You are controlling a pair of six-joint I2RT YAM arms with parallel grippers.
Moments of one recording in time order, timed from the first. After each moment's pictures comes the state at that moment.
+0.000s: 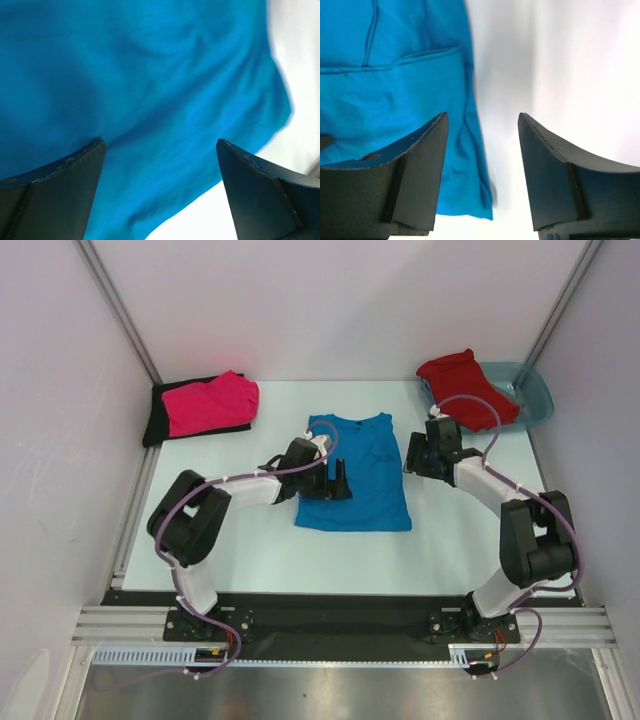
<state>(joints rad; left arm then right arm) -0.60 1.86 1.06 0.03 0.30 -0.51 0.25 1.62 1.03 -0.23 0.05 0.40</state>
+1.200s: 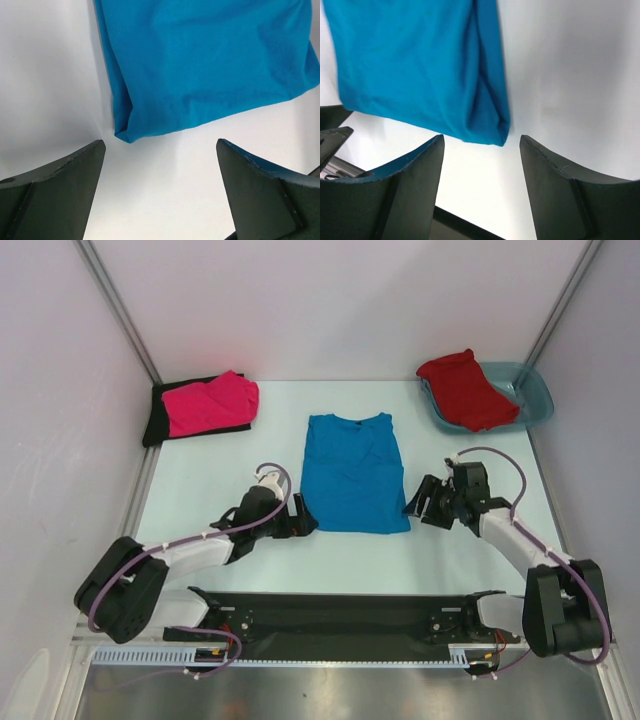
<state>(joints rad) -0.60 1.30 0.43 0.20 0.09 -0.63 0.15 1.24 0.61 -0.28 -0.35 0.52</state>
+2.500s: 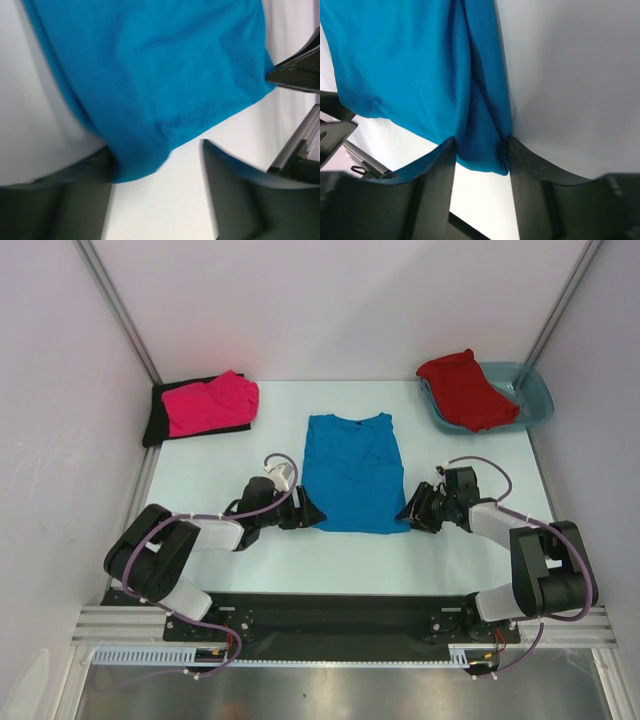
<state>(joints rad) -0.51 1.53 0.47 0.48 0.36 -0.65 0.15 1.42 0.57 -0.10 -0.47 0.61</state>
